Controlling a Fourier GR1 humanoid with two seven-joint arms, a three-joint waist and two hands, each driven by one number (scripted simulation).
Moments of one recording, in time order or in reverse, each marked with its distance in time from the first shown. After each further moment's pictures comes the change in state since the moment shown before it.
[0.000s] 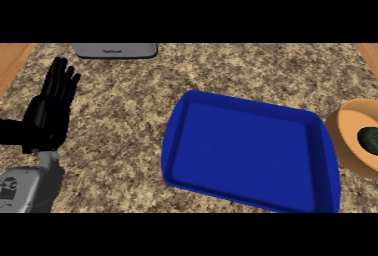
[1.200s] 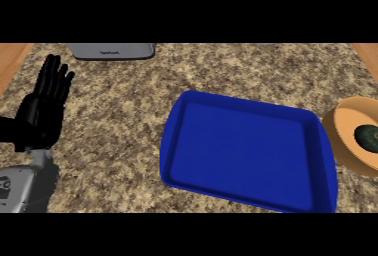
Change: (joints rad) left arm -0.009 -0.002 0.043 -0.004 -0.018 -0.023 0.024; right arm 0.338 0.136 -0.474 -0.378 -0.575 -0.144 -0.279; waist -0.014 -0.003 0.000
